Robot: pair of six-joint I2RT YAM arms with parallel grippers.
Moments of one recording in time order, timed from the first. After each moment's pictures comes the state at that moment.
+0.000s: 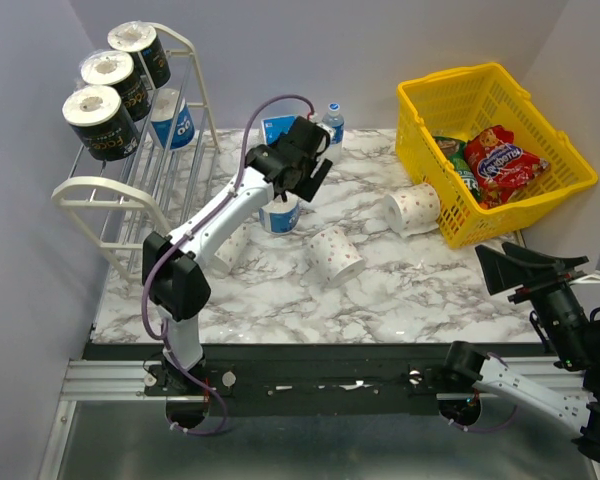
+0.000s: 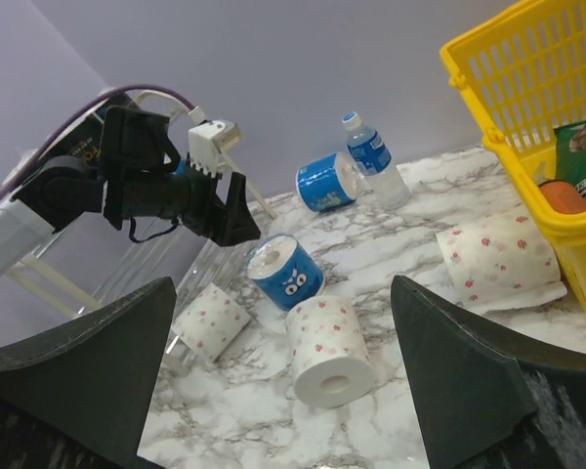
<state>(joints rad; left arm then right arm) -0.61 1.88 1.93 -0.89 -0.32 0.03 1.02 0.15 0.99 -0.59 0.69 0.38</state>
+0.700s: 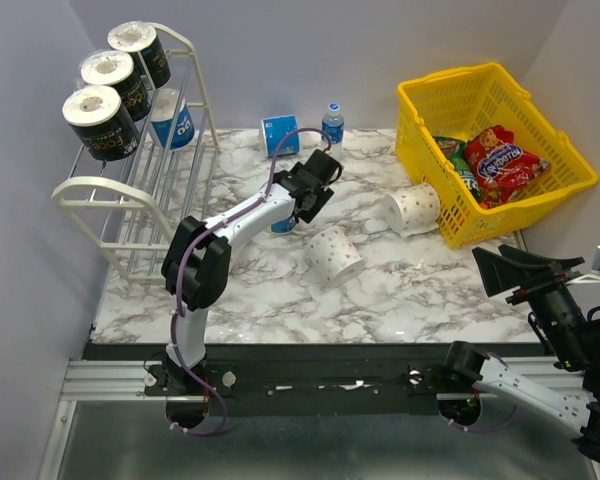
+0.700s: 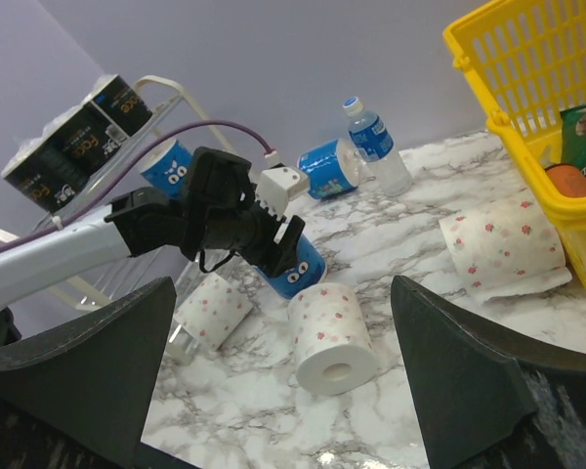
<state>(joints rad) -0.68 1.97 1.67 -0.65 -0.42 0.13 1.02 0.15 0.99 -0.63 0.68 0.42</state>
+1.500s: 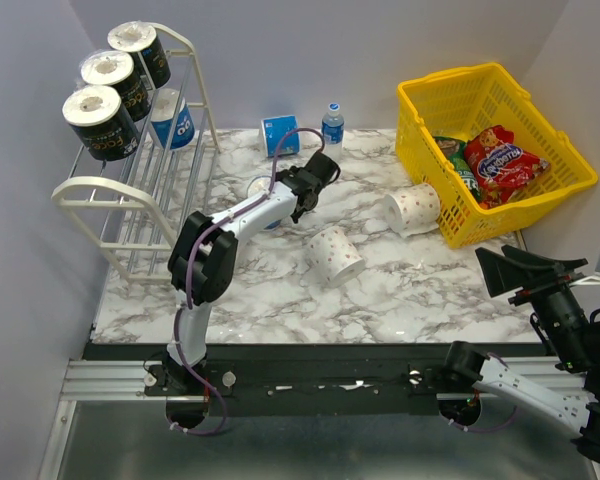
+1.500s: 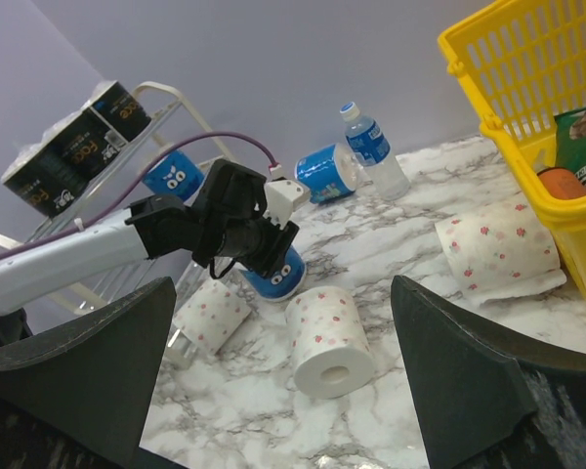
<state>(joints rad) -0.66 2.04 1.69 -0.69 -0.57 0.11 1.02 0.14 0.99 -0.63 0.68 0.41</state>
